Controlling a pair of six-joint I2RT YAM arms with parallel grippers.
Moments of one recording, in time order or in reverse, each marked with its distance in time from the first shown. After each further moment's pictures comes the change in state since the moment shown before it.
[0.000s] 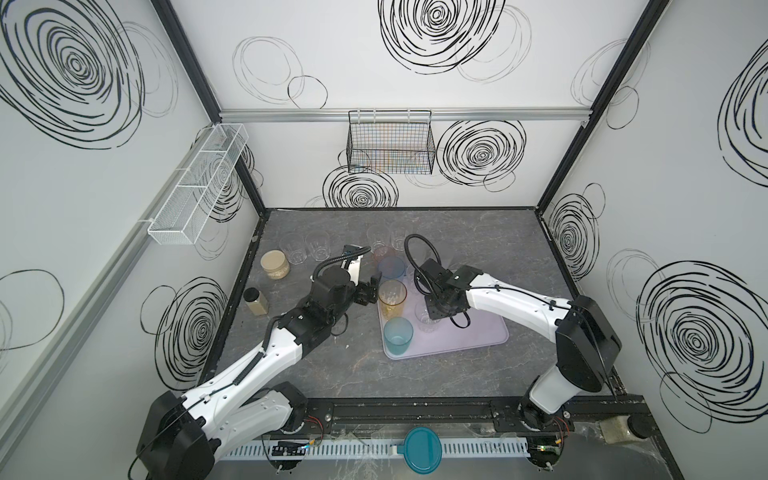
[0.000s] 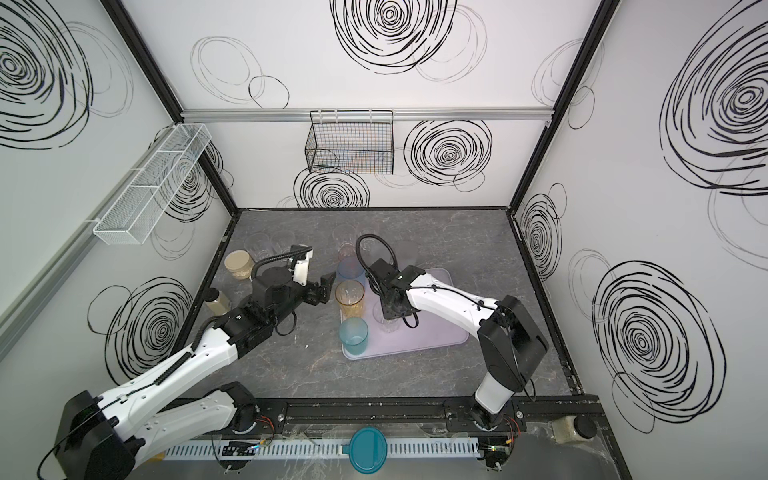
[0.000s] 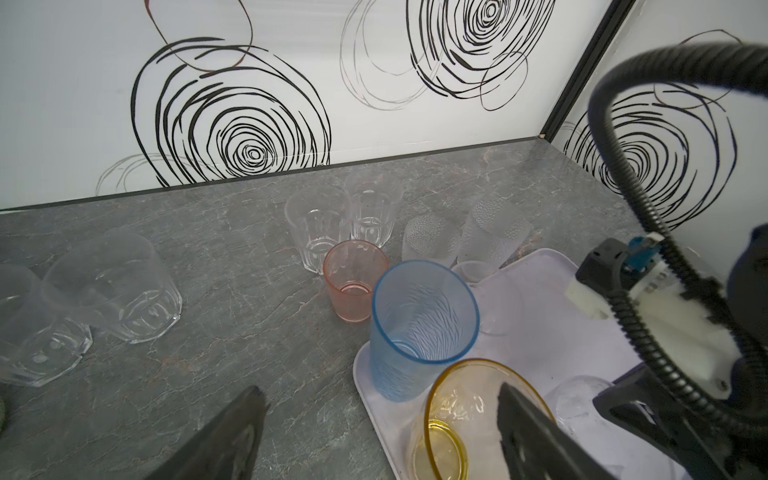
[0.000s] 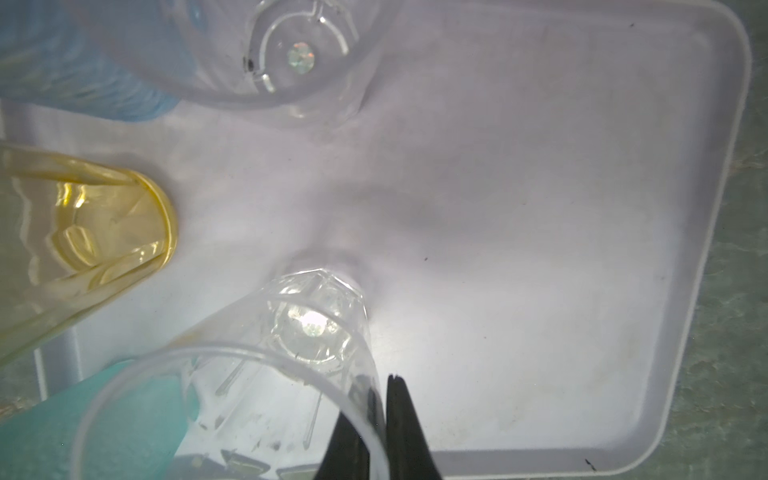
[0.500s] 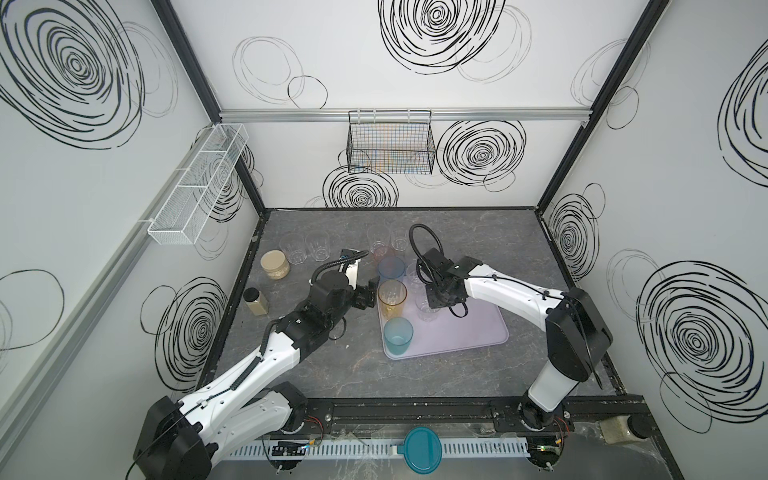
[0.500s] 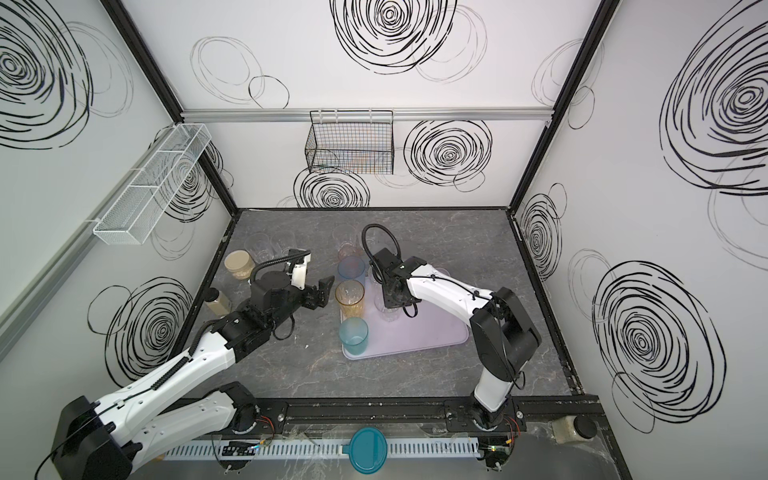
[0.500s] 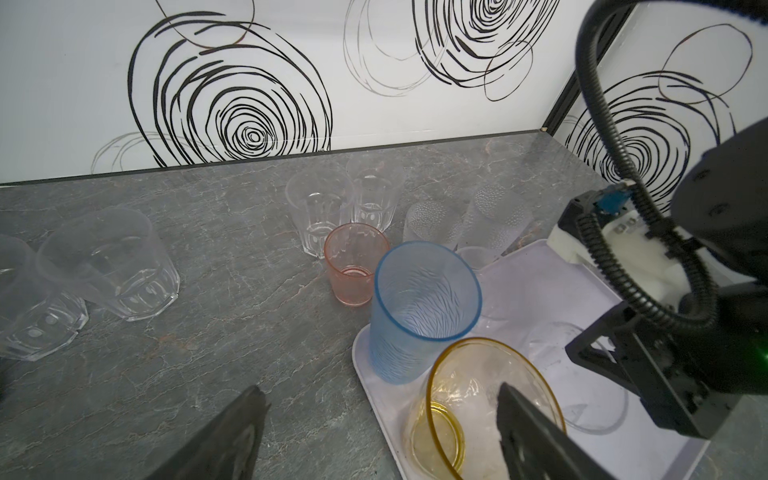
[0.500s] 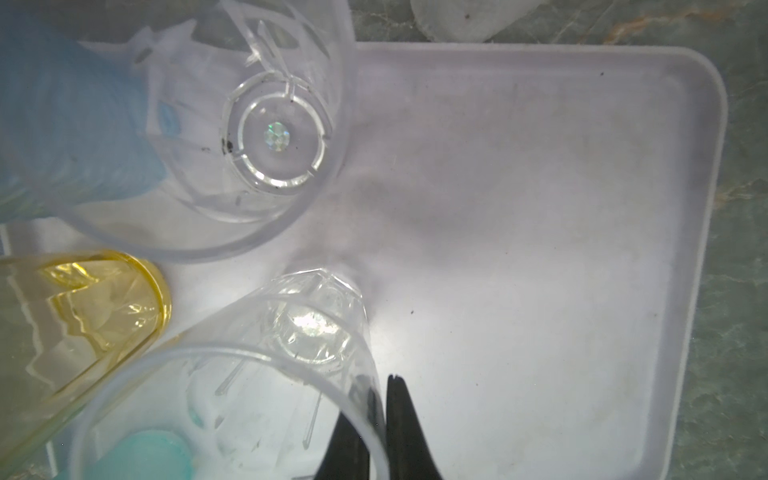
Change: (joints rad) left arm 0.000 -0.011 -0.014 -0.018 0.005 -0.025; right arm -0.083 0.060 0.054 0.045 -0.011 -0.021
